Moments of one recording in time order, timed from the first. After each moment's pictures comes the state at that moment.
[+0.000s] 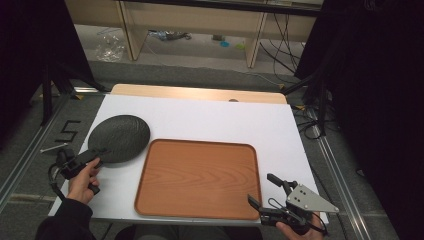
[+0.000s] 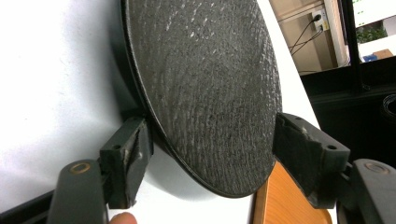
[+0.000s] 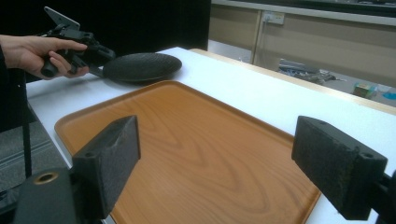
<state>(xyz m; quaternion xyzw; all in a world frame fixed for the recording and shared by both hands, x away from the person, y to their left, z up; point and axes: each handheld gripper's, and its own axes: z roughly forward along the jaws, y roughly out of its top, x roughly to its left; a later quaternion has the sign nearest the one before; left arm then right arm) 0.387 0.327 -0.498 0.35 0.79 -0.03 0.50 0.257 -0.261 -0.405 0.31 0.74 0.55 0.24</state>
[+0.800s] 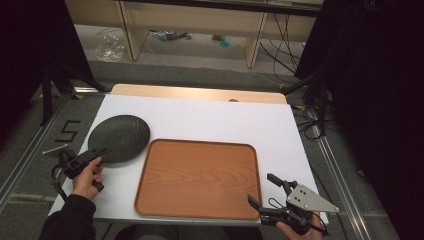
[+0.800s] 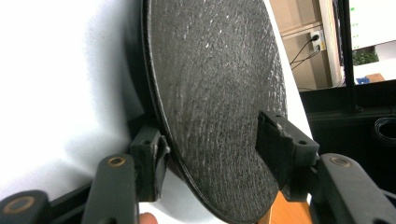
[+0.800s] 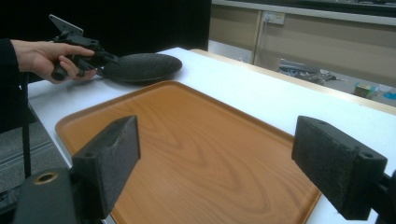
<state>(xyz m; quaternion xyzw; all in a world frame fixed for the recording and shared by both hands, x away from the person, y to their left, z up) 0.394 0.327 -0.509 0.31 0.80 -0.04 0.51 0.256 -0.261 -0.404 0.31 0.74 0.55 0.24</state>
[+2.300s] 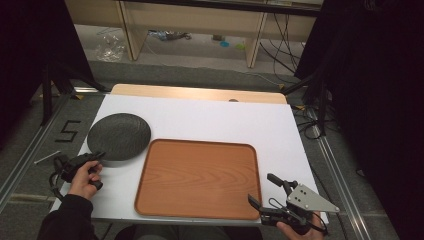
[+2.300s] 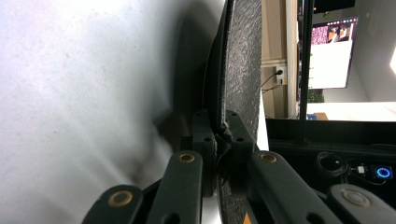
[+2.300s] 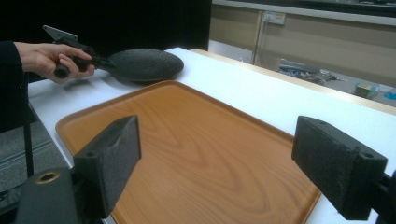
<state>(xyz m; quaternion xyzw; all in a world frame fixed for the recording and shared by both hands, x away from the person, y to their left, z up) 0.387 0.339 -0.525 0.21 0.80 -0.08 0.55 0.257 -0.262 -0.404 0.31 0.74 0.55 0.25</state>
